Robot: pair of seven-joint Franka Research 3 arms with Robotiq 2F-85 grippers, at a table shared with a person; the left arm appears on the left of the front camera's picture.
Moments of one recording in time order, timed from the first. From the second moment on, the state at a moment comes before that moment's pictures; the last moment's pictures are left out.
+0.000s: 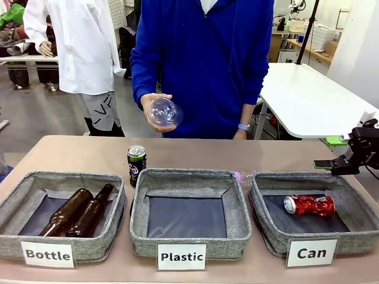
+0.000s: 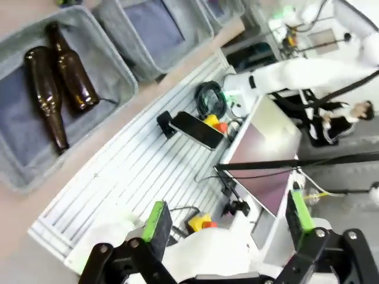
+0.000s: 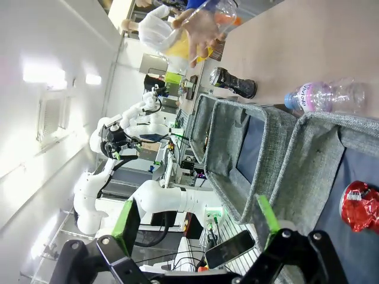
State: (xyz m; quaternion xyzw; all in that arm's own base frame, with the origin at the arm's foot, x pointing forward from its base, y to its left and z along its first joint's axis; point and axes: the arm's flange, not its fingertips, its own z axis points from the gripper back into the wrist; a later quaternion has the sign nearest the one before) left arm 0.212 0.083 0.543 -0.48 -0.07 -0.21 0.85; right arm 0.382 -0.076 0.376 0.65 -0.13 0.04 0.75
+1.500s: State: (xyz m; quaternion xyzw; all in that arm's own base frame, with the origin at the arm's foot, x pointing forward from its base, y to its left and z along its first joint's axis) left arm 0.397 -0.021 0.491 -0.36 -0.23 -0.10 0.90; right arm 0.382 -0.076 0.376 0.65 -0.13 0.04 0.75
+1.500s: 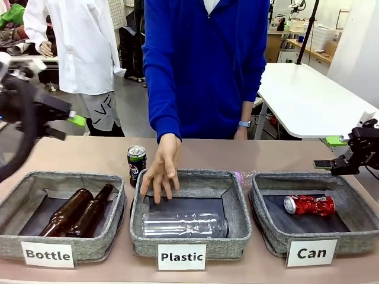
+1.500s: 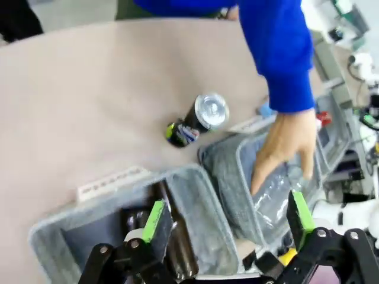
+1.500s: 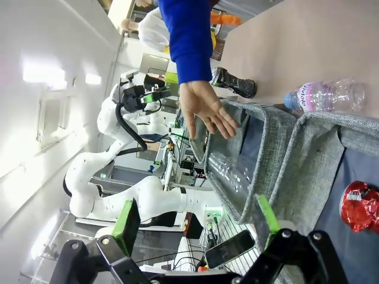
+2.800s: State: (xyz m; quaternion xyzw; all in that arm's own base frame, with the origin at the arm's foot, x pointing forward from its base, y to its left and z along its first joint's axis) left arm 0.393 -0.065 0.458 -0.24 -0.37 -0.32 0.84; right arm 0.382 -0.076 0.375 0.65 -0.13 0.04 0.75
